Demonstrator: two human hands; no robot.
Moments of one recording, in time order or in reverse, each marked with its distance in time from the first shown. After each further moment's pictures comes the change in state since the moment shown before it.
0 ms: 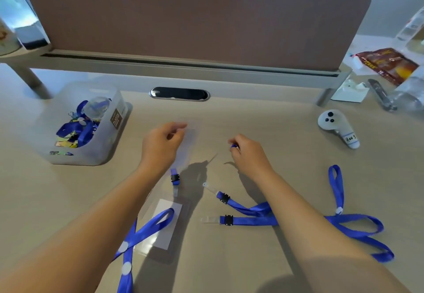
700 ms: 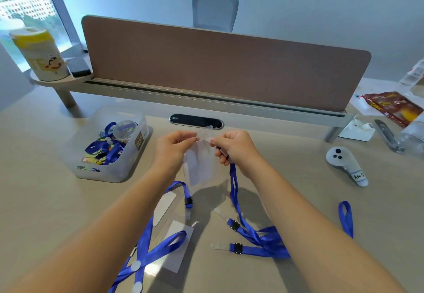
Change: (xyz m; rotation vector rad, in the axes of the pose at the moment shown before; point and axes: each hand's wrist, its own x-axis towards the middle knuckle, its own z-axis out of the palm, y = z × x) left_hand 0.007 0.032 -0.041 -0.529 -0.018 -0.218; right_hand 0.005 -0.104 -0.032 0.547 -0.134 -0.039
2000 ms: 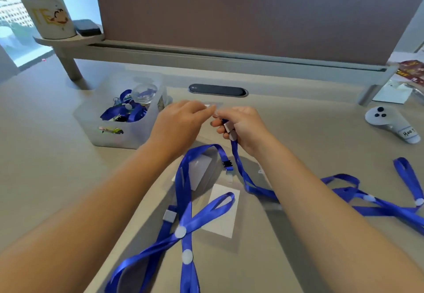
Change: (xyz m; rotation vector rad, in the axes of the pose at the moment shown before) left_hand 0.025 -0.096 -0.090 1.277 -0.045 1.177; right_hand 0.002 0.056 0.110 0.289 0.045 -0.017
